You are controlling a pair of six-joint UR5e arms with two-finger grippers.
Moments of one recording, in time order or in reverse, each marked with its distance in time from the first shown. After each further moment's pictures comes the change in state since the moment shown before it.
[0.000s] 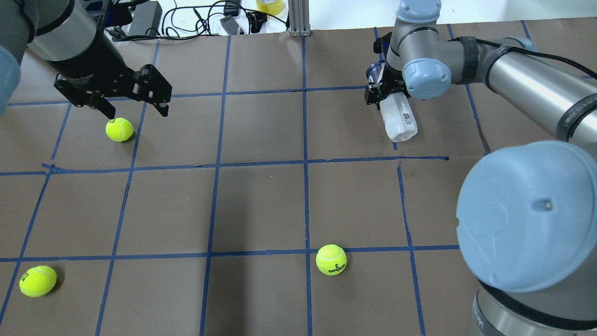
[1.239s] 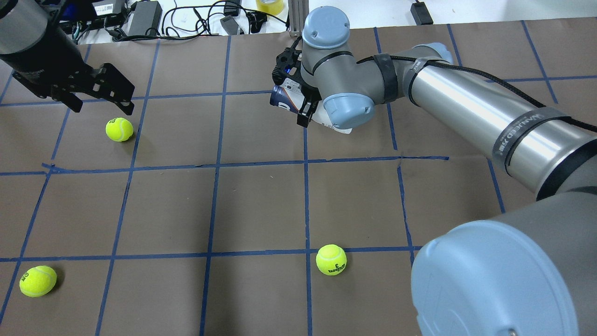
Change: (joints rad) left arm 0.125 0.014 0.018 -0.032 -0.004 0.231; right arm 0.265 -0.034 0.012 -0.162 0.054 -0.703
